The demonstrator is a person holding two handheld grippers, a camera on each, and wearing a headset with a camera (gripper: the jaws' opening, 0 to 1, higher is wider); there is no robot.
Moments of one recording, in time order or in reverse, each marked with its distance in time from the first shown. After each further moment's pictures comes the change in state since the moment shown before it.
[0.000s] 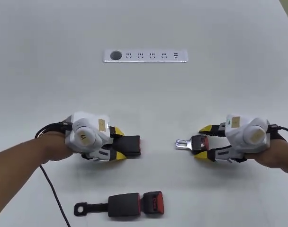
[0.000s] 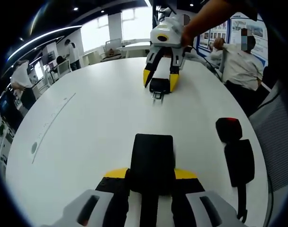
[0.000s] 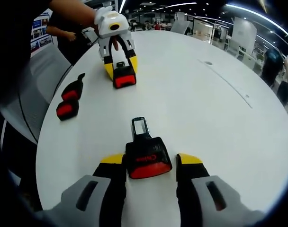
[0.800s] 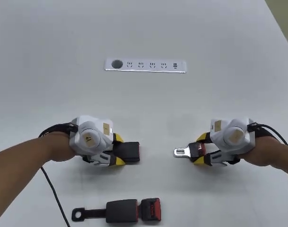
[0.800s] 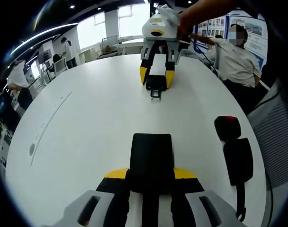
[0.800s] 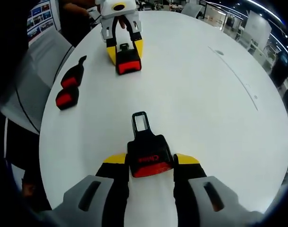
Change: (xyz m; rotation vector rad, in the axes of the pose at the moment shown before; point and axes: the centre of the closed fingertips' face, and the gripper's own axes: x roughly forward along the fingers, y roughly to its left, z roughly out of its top) left arm -0.004 0.000 0.007 0.011 0.035 -0.028; right arm 0.001 0.001 -0.002 -0.059 0.214 0.034
